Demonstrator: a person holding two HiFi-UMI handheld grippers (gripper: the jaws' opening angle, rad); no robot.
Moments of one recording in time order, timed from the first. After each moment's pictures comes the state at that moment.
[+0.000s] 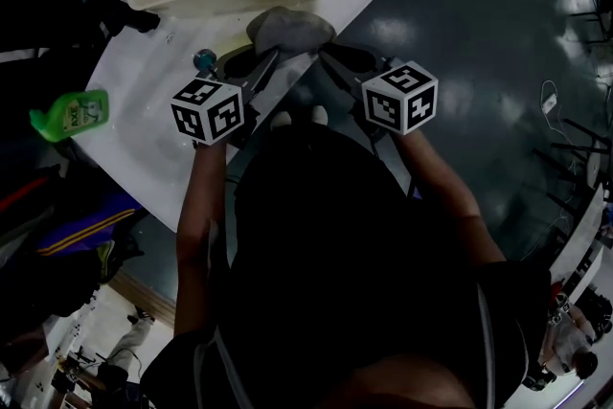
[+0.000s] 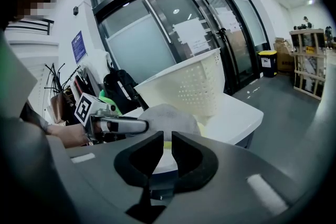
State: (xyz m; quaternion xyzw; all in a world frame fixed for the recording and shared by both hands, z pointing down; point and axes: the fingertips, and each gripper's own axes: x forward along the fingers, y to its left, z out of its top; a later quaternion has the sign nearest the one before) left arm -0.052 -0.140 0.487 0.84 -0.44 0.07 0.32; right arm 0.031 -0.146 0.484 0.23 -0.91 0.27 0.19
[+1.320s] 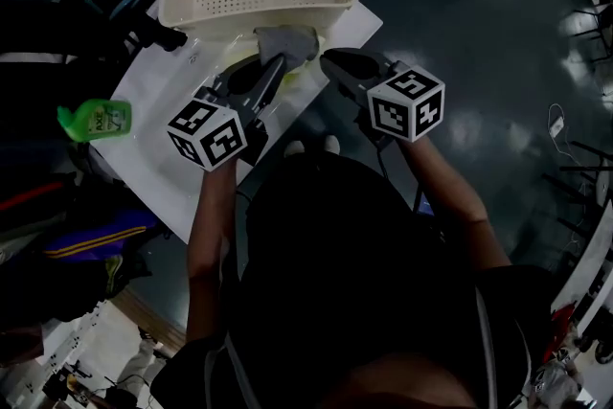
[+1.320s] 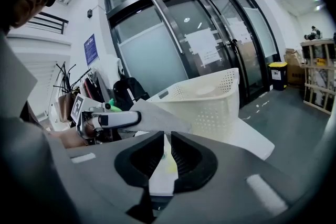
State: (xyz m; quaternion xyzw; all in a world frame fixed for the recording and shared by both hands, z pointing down) left arm -0.060 -0.135 0.391 0.86 -0.44 -0.02 0.25; right arm 0.006 -0.151 0.426 0.21 -0.94 0.23 0.15
